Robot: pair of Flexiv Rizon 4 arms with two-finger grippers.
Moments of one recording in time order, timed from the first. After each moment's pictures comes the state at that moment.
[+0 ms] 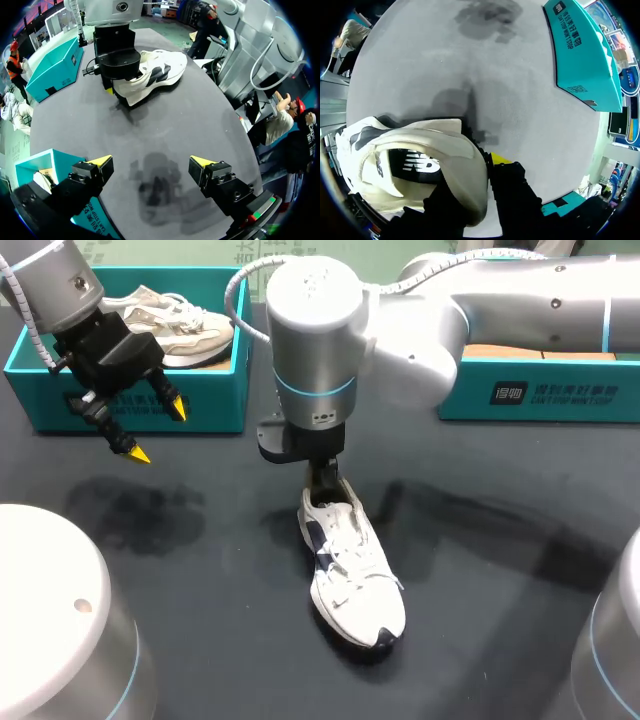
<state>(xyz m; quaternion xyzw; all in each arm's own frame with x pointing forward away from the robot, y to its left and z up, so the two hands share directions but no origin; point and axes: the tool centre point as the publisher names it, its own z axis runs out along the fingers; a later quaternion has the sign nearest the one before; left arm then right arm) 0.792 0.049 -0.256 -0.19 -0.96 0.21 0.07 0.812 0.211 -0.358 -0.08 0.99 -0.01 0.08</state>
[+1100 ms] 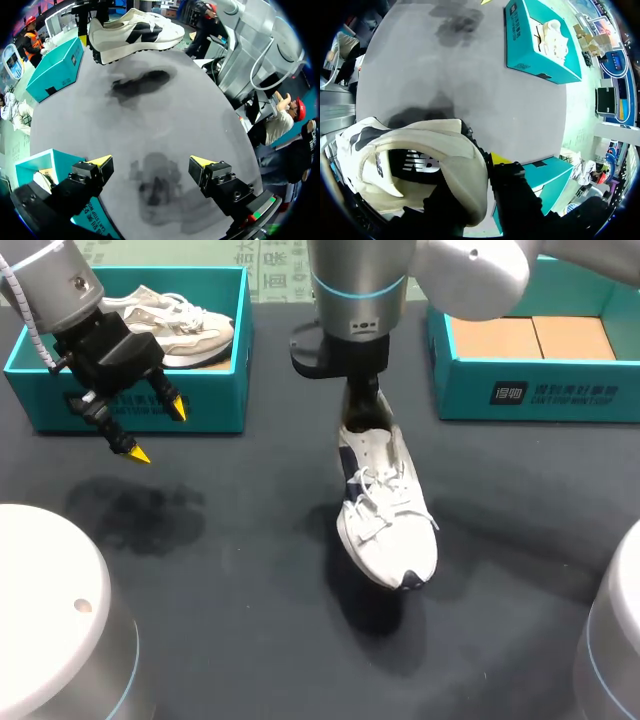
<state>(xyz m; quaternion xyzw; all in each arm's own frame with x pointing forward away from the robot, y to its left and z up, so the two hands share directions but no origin) 0.792 0.049 -0.256 -0.19 -0.96 0.21 0.07 0.840 0.153 -0.221 -0.01 0.99 -0.03 0.13</state>
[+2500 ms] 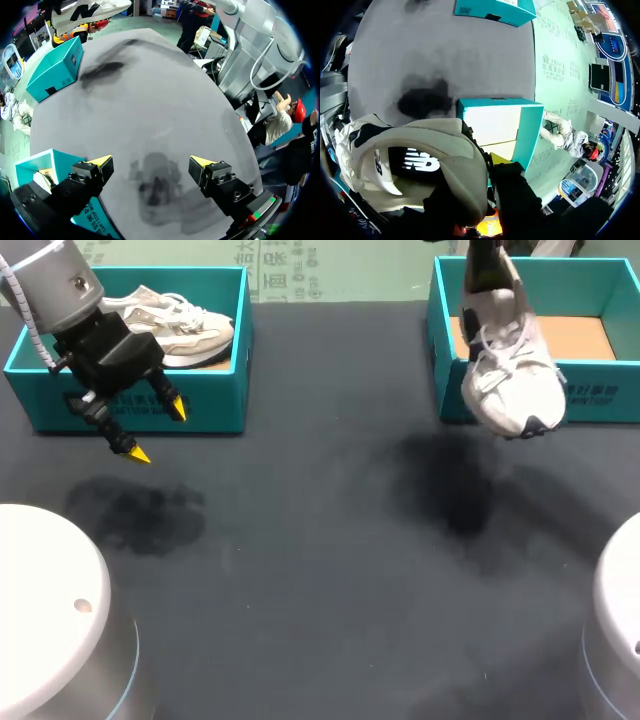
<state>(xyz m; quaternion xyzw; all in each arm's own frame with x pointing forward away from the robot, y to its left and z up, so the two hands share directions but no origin) 0.792 0.049 -0.256 -0.19 -0.96 0.21 0.07 0.986 -0.039 -0.110 0.02 0.98 -0.15 0.16</state>
